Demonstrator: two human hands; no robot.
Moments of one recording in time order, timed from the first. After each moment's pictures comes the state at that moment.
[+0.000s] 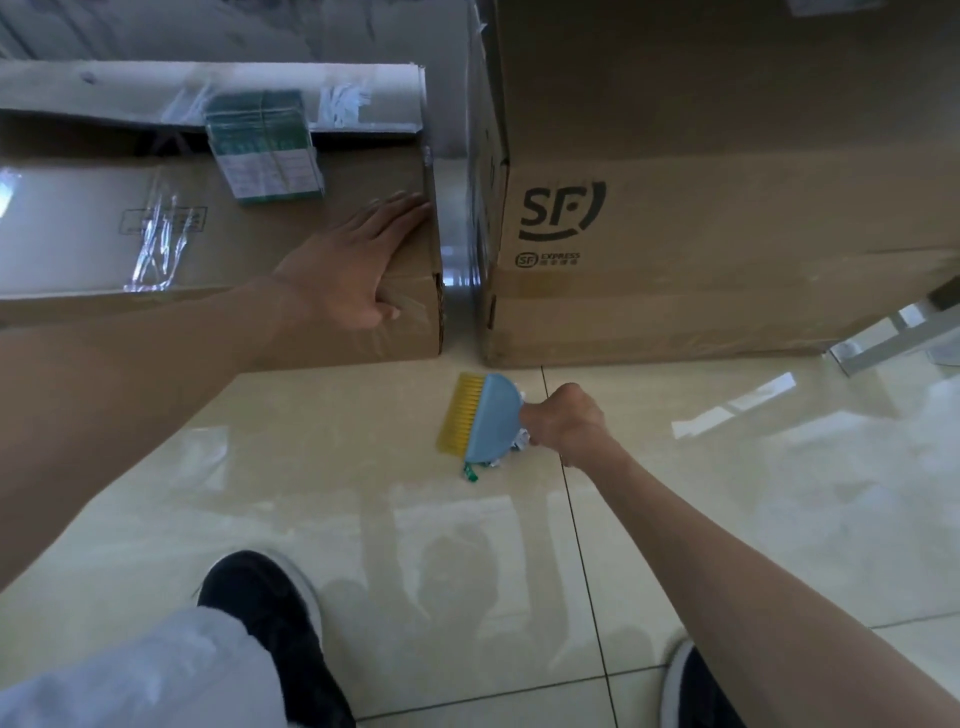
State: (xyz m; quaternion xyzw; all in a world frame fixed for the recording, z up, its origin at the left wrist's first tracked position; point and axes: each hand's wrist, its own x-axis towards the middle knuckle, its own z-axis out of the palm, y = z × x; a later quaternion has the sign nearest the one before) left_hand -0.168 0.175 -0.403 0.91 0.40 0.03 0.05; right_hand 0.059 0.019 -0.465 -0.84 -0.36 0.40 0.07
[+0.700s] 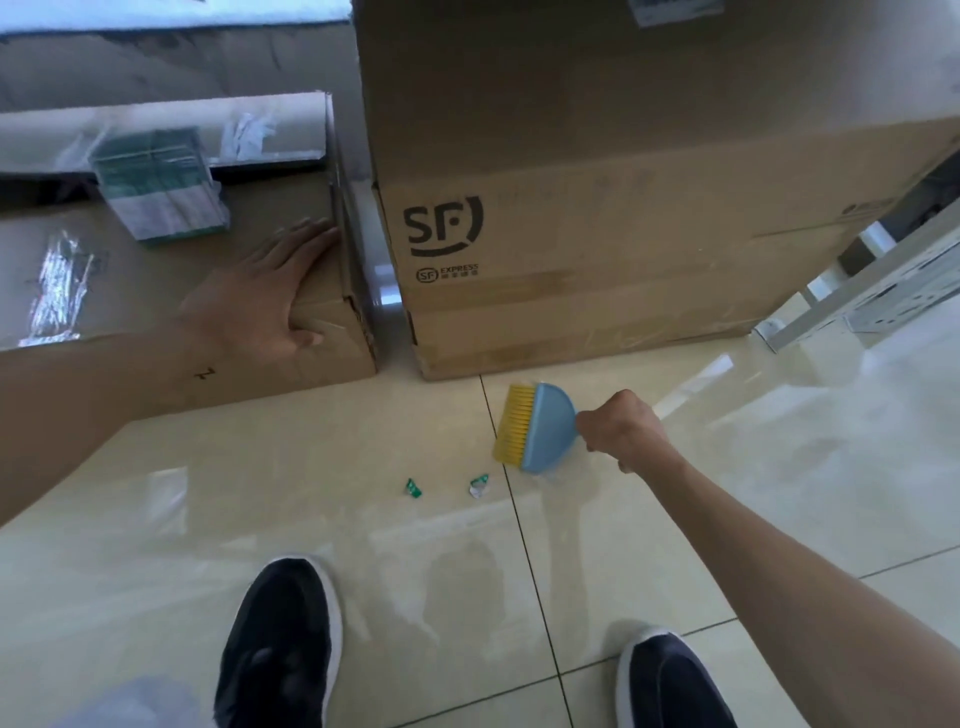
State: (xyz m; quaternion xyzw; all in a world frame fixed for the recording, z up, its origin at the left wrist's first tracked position) left_hand -0.167 0.183 -0.408 0.91 0.40 0.03 0.05; right_hand 0.174 -0.024 -0.450 -0.89 -0.30 0.35 0.05
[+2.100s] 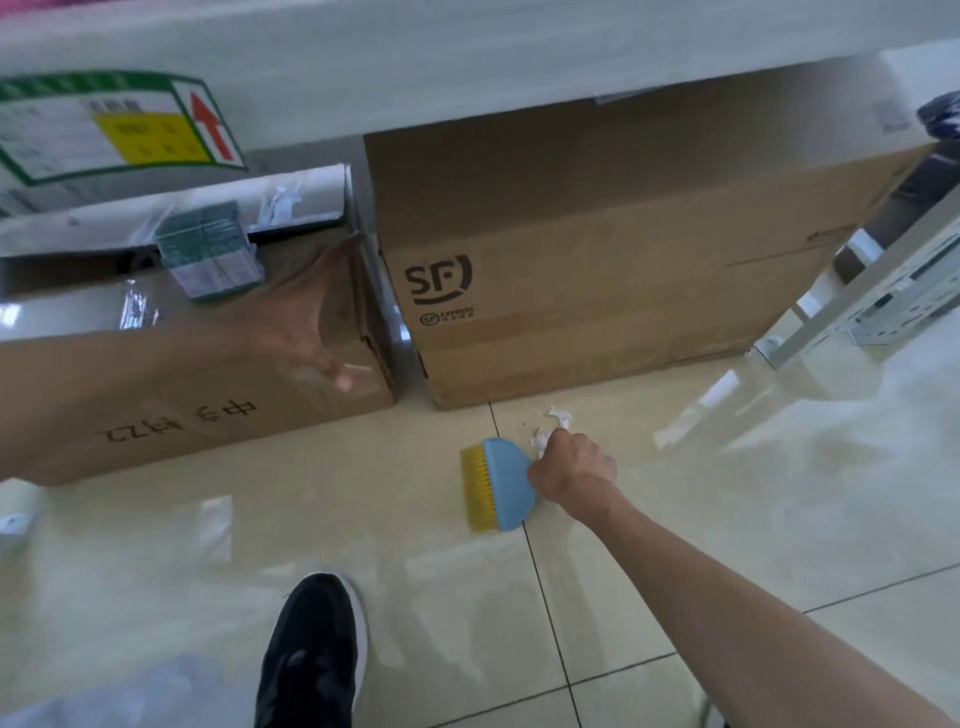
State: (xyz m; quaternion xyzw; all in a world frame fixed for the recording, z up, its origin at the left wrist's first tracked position) left_hand -0.132 0.157 -0.322 0.90 0.40 0.02 0.18; right_hand 0.119 -0.036 -0.435 -0.85 -0.44 0.28 -0.04
